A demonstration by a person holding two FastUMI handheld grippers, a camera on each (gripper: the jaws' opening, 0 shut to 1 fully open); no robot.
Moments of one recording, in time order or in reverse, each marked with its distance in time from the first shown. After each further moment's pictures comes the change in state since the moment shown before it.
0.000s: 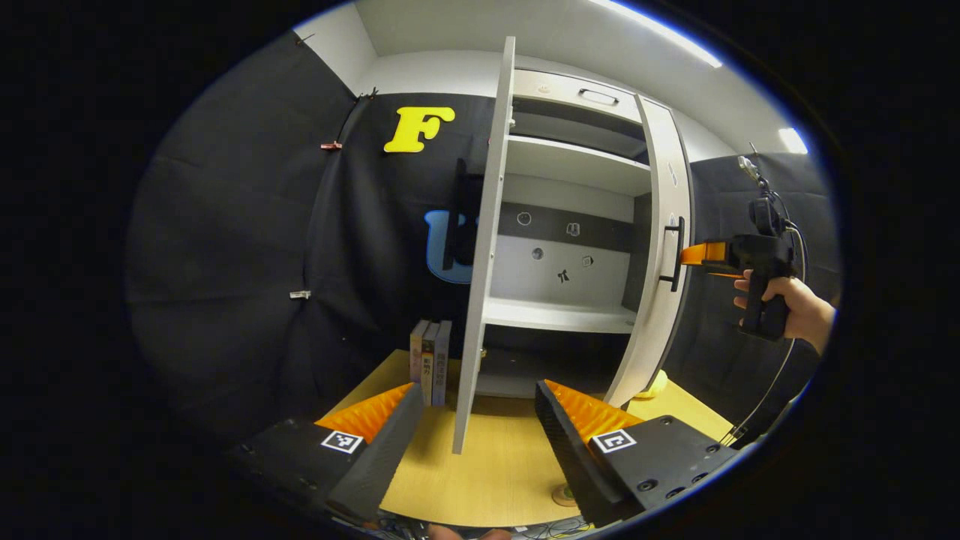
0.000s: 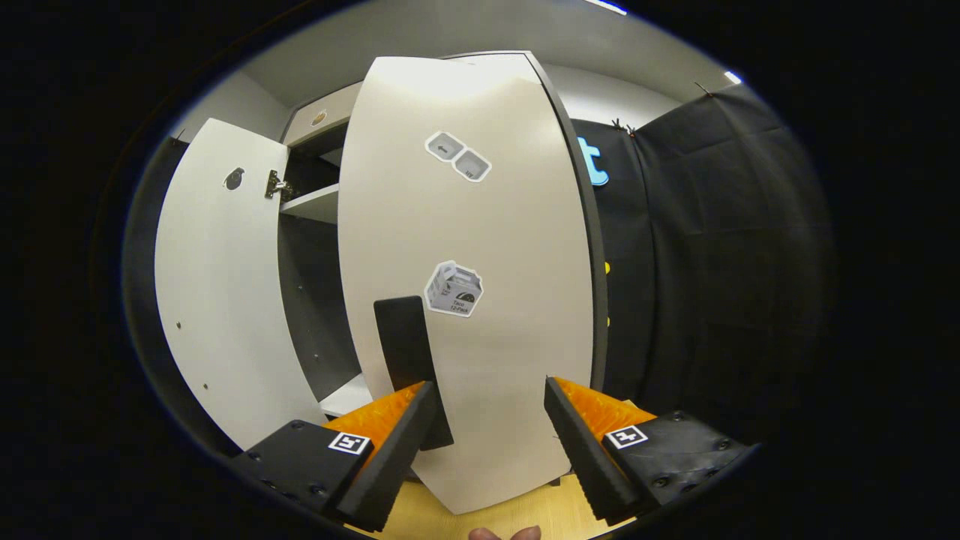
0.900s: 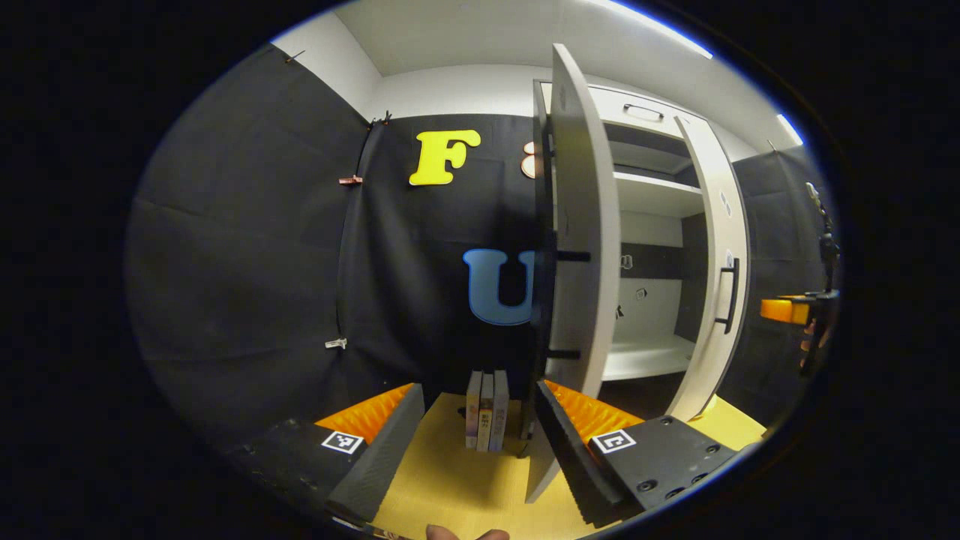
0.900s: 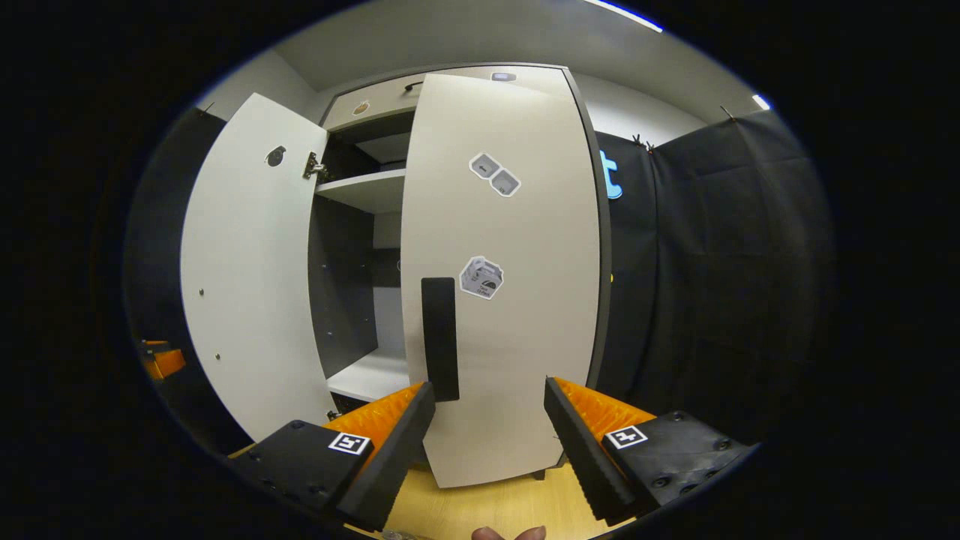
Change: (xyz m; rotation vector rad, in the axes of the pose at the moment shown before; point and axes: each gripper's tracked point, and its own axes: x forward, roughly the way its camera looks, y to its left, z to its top) left arm 0.081 0.094 0.112 0.052 -0.095 0.106; right arm -0.057 0.017 -0.007 -0.125 0.007 0.016
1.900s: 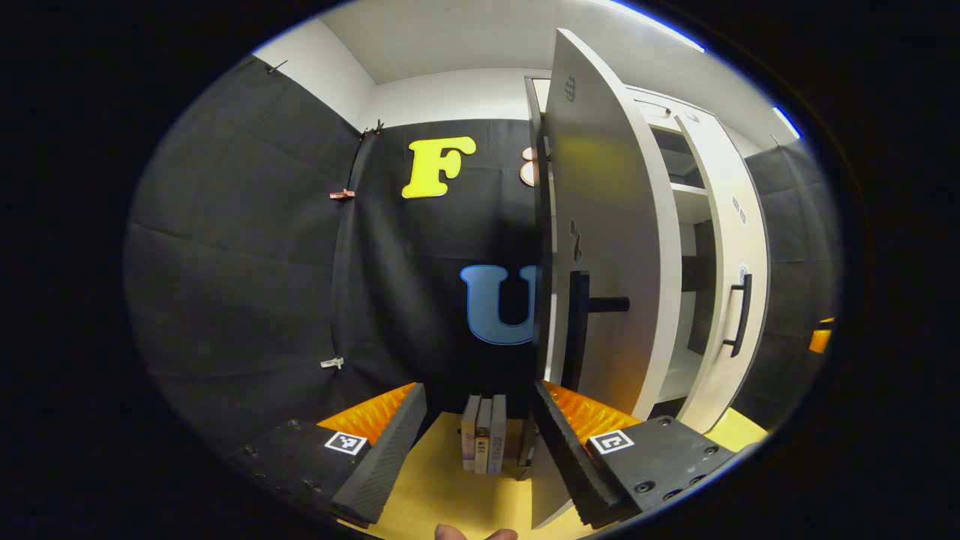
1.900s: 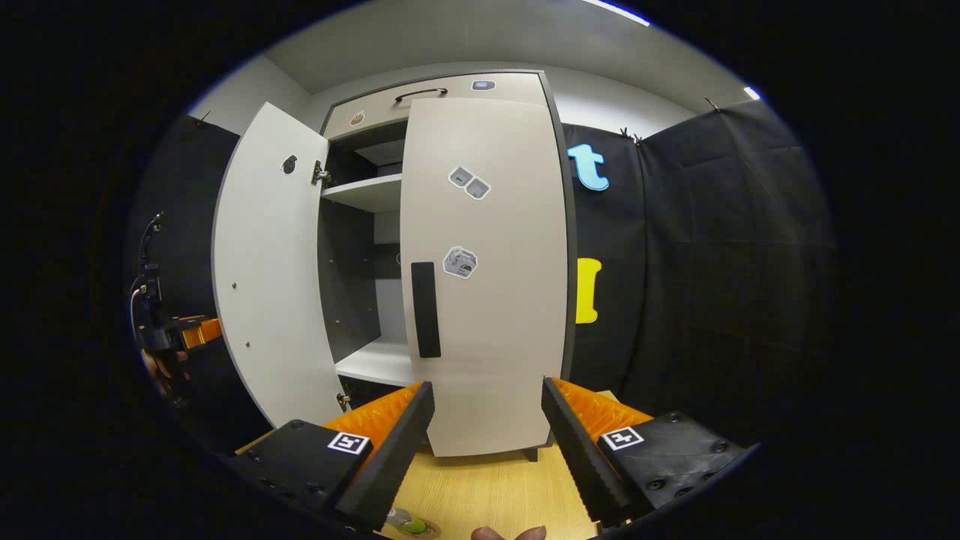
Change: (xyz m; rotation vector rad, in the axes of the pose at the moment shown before) left arm 0.039 -0.046 0.023 0.026 -0.023 0.021; right arm -0.060 -0.030 -0.014 0.061 0.033 0.003
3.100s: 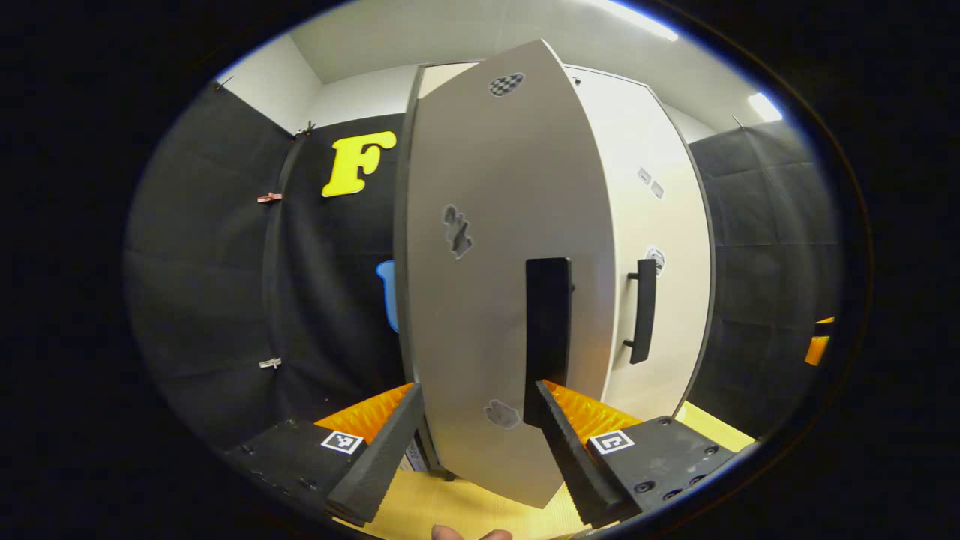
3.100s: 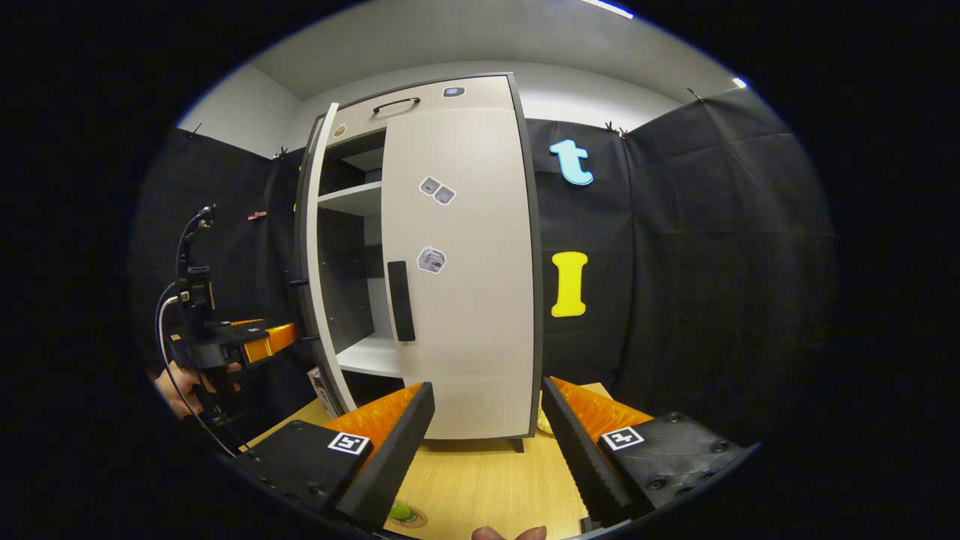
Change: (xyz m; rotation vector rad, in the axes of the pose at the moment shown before) left arm 0.018 -0.178 -0.008 0.078 0.019 -0.156; right arm -0.031 -0.048 0.000 0.028 0.012 -0.010
